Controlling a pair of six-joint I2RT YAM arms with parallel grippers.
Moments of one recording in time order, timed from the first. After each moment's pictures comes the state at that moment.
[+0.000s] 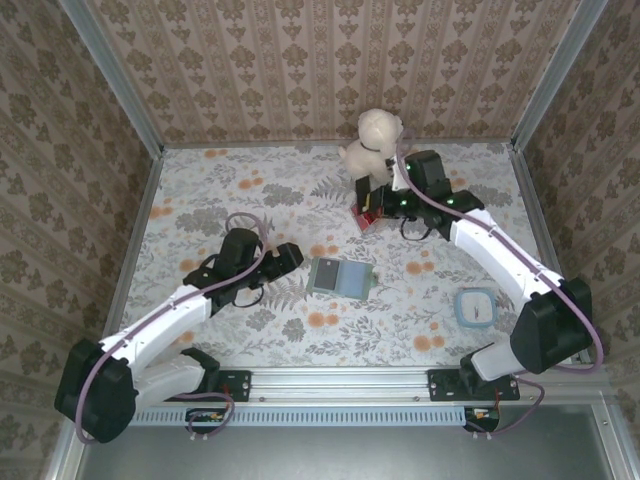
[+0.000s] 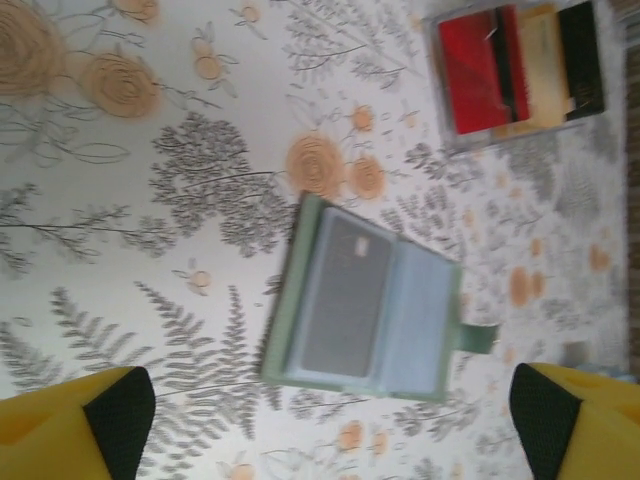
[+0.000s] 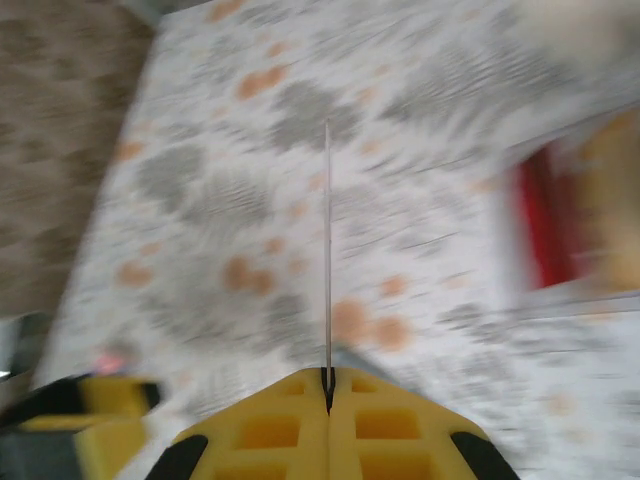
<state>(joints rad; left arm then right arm) -0.58 1.07 0.59 -0.26 0.18 -0.87 0.35 1.46 1.27 -0.53 -0.24 0.38</state>
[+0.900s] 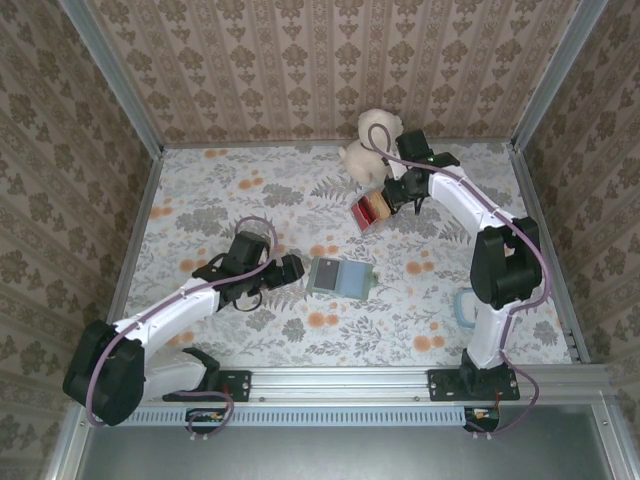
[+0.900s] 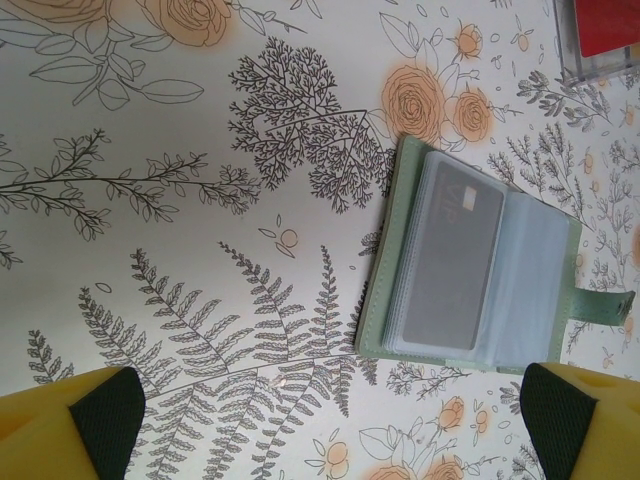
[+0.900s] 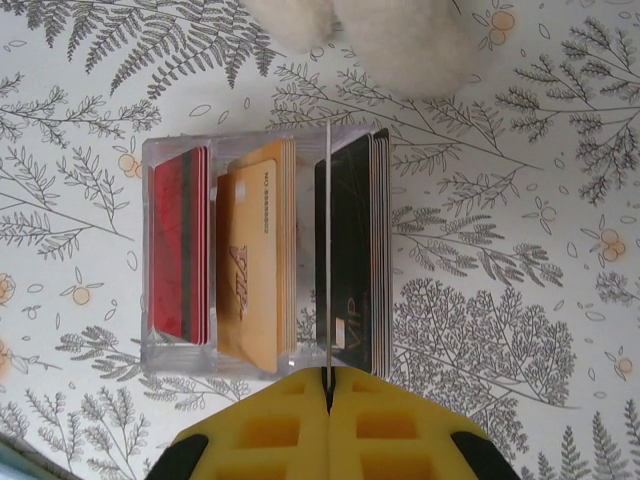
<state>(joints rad) -0.58 1.17 0.59 -0.32 0.17 -0.77 0.25 1.90 1.62 -0.78 0.02 -0.08</state>
